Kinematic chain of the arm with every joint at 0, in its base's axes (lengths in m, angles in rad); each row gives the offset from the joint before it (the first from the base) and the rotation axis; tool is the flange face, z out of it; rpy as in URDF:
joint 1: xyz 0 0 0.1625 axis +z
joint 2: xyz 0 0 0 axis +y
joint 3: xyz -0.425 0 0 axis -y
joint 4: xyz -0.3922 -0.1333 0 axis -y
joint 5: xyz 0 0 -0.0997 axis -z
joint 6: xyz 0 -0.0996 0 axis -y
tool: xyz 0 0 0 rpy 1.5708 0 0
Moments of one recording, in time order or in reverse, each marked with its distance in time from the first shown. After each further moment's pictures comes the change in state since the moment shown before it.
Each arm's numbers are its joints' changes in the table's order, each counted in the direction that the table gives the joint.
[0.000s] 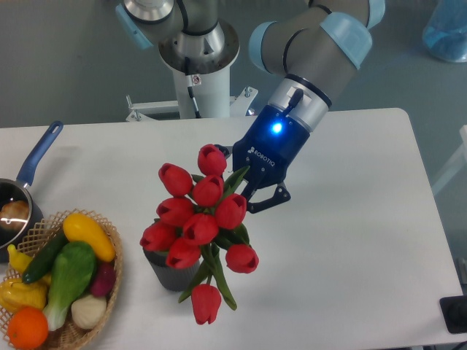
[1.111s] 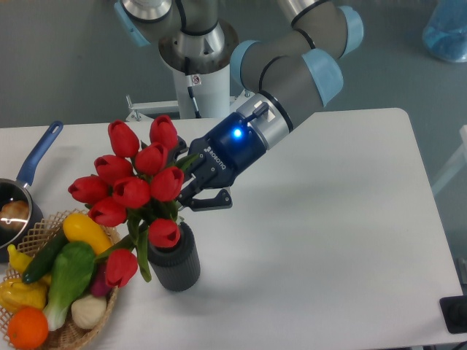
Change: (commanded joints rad) arm -0.031 0.035 -0.074 0.003 -0.301 0.098
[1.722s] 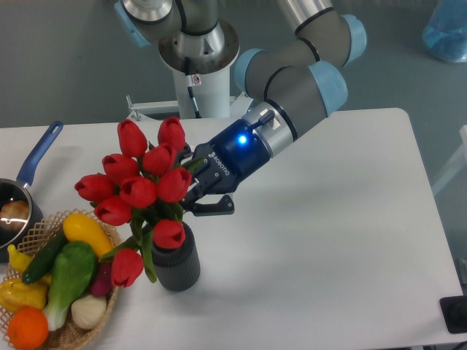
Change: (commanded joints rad) arm 0.003 0.029 0.008 0.000 -0.038 0.017
